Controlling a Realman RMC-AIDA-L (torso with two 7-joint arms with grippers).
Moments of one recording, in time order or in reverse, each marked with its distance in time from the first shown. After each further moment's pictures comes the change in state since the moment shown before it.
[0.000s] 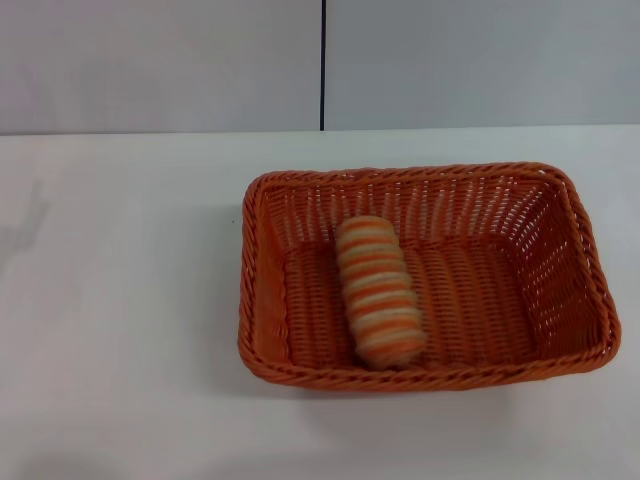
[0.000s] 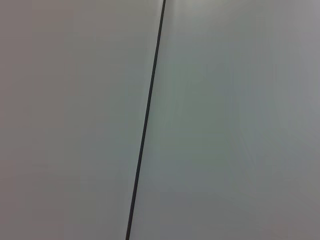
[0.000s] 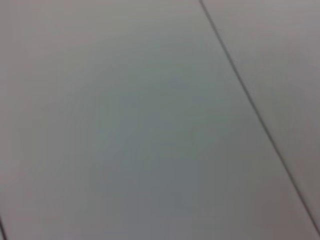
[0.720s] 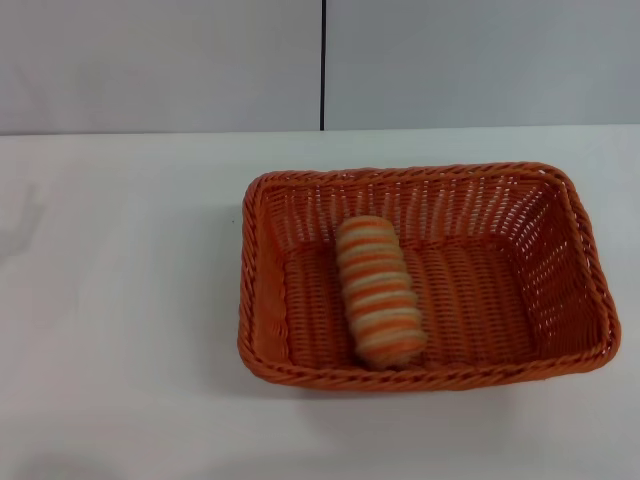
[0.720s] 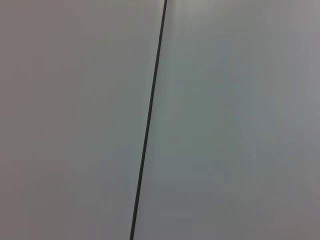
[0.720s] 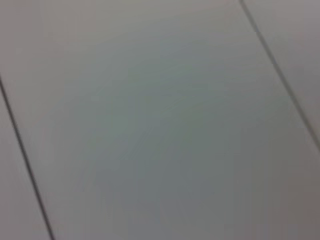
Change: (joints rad) left arm 0.016 0.002 0.004 0.016 0.002 -0.004 -0.007; right arm -0.020 0.000 -0.110 -0.074 -0.001 0.027 0.104
